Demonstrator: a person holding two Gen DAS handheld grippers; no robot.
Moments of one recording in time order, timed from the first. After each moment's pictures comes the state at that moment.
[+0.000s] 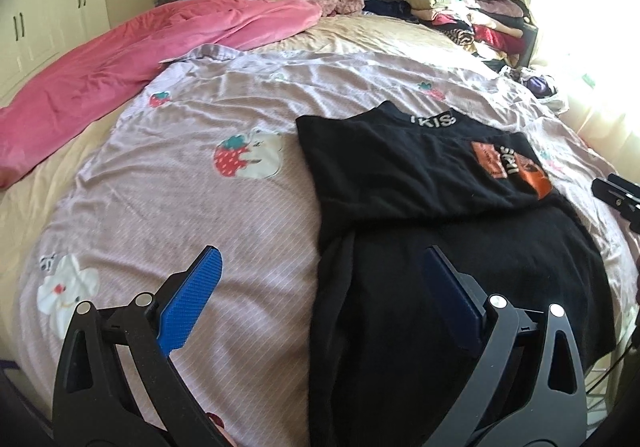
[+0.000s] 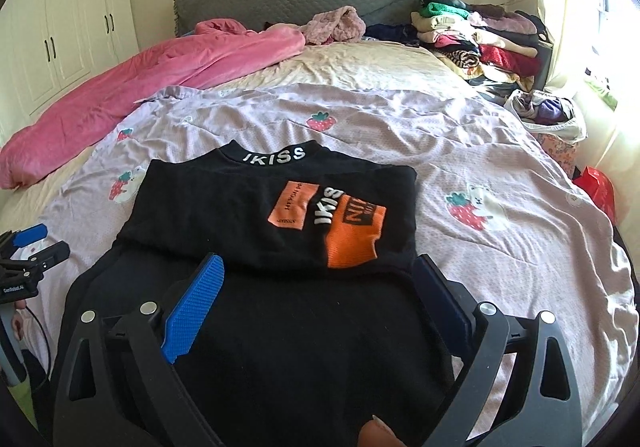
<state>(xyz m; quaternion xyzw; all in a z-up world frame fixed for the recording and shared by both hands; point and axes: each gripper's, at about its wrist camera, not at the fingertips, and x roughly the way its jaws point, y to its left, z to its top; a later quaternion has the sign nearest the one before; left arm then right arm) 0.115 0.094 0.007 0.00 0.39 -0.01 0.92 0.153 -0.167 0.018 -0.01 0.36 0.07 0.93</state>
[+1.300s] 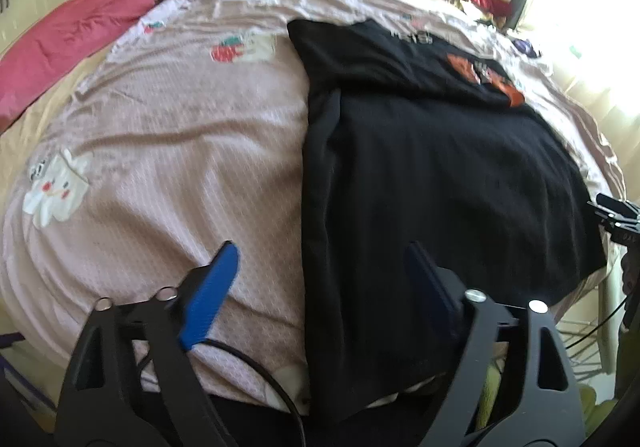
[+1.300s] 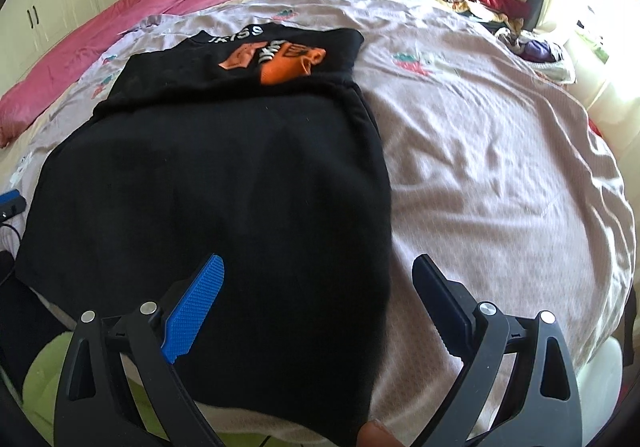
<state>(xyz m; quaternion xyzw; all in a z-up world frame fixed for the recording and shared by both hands) 0.033 0.097 -0.040 -0.02 0.48 -0.05 0.88 0.060 -0.234 -0.061 -0.01 0.47 0.05 0.88</state>
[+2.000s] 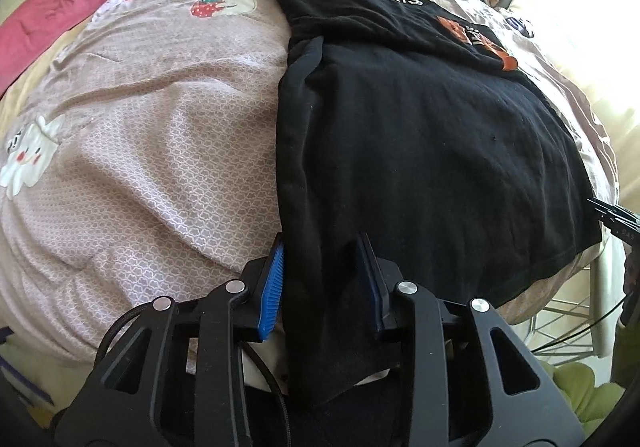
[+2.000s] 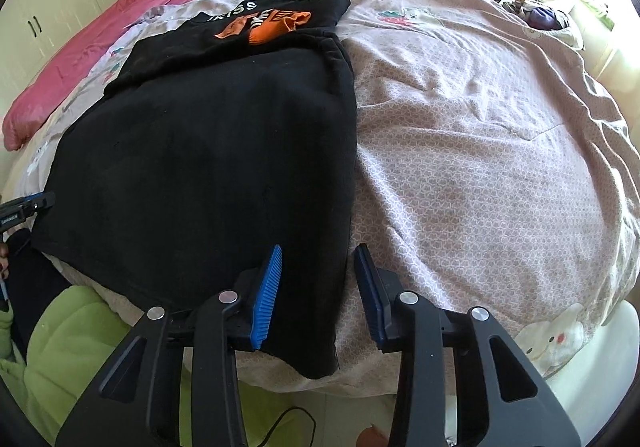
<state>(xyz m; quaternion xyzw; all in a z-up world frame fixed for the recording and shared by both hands) 0.024 0.092 -0.062 -0.04 0.52 -0.08 0.85 0.028 -0.263 -0.076 0.02 0.50 0.08 0.86</state>
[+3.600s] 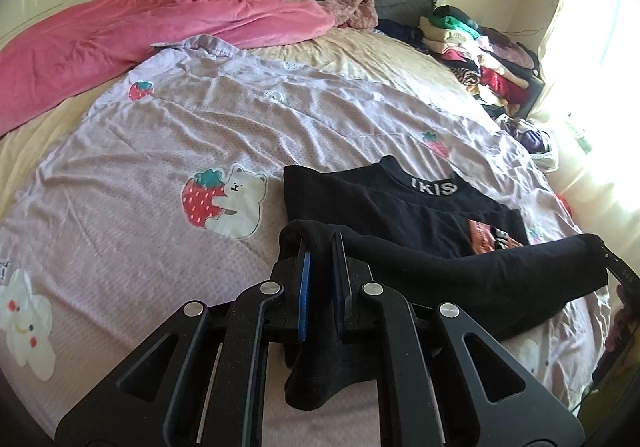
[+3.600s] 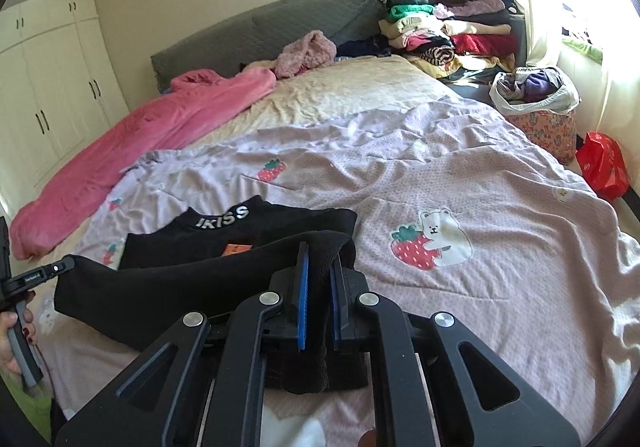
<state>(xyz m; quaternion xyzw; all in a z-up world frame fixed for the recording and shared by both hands) 0.197 0.107 0.015 -0.12 0.39 -0.03 0.91 0.203 -0.270 0.022 0.09 0.32 0.07 0.94</state>
